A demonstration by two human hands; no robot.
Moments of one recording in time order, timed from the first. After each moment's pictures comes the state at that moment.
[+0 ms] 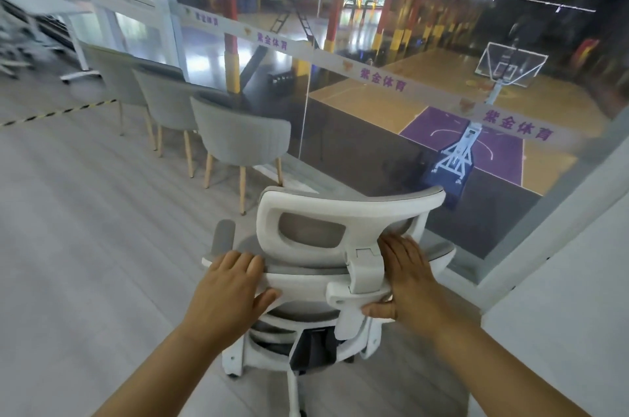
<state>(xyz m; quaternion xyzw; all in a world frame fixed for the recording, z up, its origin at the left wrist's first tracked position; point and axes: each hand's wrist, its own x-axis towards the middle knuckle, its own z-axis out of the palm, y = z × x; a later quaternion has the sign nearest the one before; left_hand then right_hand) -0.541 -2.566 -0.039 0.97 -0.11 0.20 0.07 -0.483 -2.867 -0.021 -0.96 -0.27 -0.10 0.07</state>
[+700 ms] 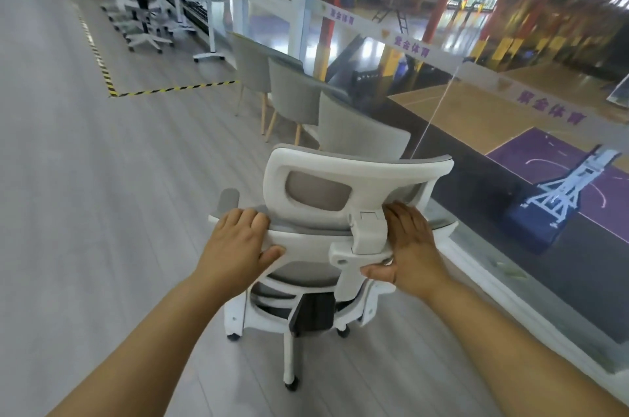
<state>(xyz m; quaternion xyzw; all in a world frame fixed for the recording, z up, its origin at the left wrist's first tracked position) -0.554 -2.195 -0.042 0.98 0.06 0.17 0.10 -0.424 -2.465 -0.025 -0.92 -0.37 -0.11 0.11</state>
